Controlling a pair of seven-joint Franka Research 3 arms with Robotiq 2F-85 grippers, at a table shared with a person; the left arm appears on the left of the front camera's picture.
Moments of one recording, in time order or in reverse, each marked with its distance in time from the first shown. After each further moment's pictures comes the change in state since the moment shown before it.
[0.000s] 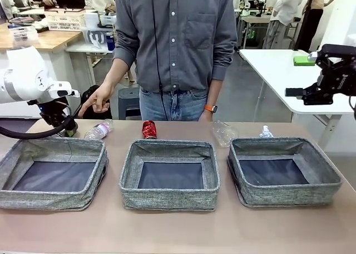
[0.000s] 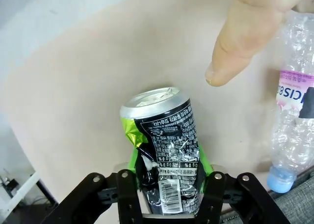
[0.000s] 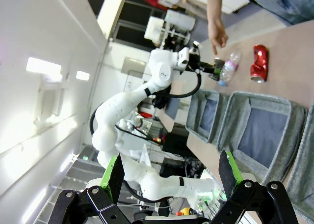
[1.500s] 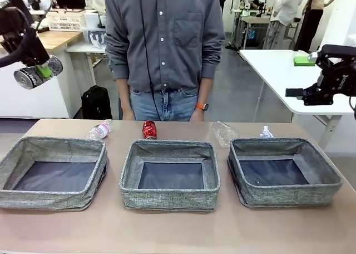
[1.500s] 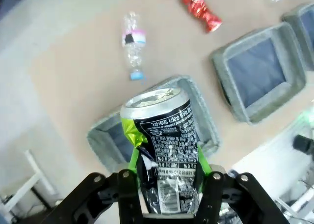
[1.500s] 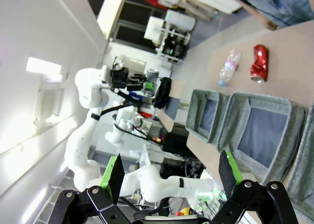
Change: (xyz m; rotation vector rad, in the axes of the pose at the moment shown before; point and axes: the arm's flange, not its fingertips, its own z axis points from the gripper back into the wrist) left arm -0.086 -0.125 0.320 -0.148 -0.131 -0.115; right arm 0.000 0.000 0.000 -0.001 0.000 0.001
